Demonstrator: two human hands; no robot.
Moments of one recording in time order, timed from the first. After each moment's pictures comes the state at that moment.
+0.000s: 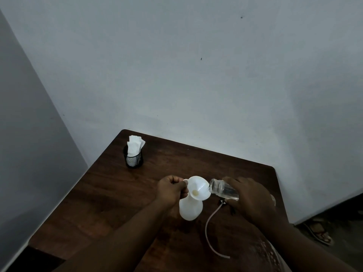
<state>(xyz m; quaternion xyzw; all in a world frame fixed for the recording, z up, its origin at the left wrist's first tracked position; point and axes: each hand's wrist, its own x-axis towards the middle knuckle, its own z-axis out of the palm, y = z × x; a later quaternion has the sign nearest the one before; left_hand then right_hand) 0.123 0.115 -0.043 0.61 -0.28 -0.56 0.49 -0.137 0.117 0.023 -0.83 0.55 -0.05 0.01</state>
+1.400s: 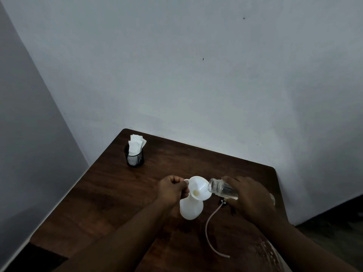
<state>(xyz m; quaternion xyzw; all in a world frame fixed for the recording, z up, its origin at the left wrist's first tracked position) 0.123 0.117 -0.043 0.61 -0.28 -0.56 0.49 -0.132 0.118 0.027 -0.83 0.55 -0.04 0.00</state>
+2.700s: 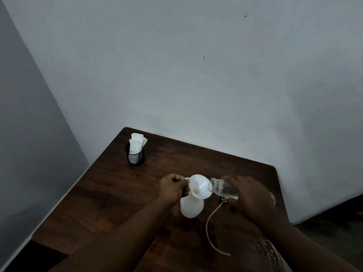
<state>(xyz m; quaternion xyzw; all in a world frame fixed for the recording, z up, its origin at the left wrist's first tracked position) 0.123 0.118 -0.042 0.61 -0.28 -0.56 0.49 -0.132 0.122 0.026 -0.84 0.55 -0.06 0.00</state>
